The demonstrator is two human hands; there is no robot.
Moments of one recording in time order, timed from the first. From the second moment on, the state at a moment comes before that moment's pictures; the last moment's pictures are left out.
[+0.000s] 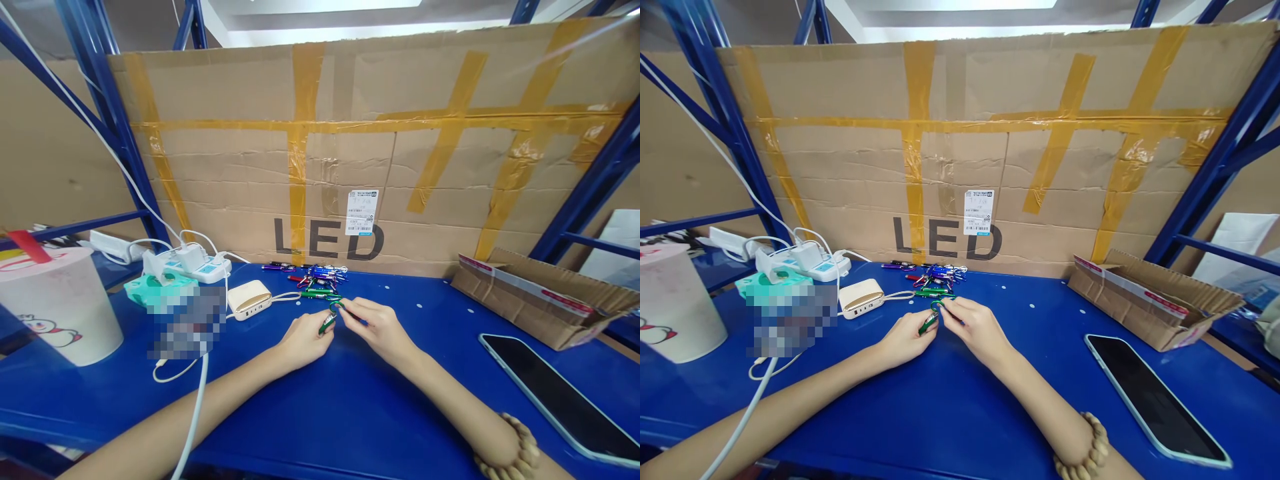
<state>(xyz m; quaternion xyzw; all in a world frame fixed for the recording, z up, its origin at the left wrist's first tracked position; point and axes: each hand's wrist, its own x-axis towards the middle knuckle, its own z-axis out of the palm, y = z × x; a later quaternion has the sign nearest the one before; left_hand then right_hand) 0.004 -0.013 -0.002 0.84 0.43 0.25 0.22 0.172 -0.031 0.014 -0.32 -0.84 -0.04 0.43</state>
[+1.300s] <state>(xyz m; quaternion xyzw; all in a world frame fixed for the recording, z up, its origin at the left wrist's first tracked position) 0.018 0.031 0.007 0.89 0.42 0.18 -0.01 0.216 -0.019 0.040 -0.61 -0.76 -0.01 0.21</state>
